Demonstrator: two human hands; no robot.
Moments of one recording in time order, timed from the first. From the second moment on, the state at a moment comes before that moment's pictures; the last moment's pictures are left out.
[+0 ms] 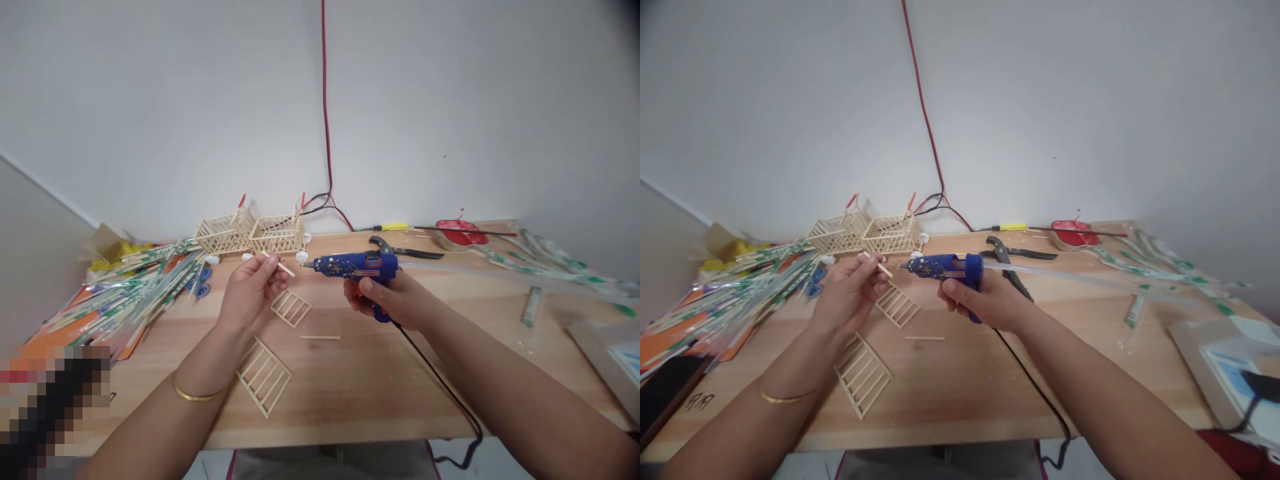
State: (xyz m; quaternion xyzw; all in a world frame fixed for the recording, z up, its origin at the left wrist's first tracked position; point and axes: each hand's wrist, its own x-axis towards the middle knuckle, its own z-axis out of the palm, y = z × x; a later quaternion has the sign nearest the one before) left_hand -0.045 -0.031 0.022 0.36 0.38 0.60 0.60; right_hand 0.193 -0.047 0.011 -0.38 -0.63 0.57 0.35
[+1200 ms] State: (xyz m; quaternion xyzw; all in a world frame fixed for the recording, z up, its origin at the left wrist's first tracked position) left_hand -0.038 -0.039 0.029 0.24 0.33 0.58 0.71; right_hand 0.189 -0.051 0.021 -0.35 -0.70 0.51 0.34
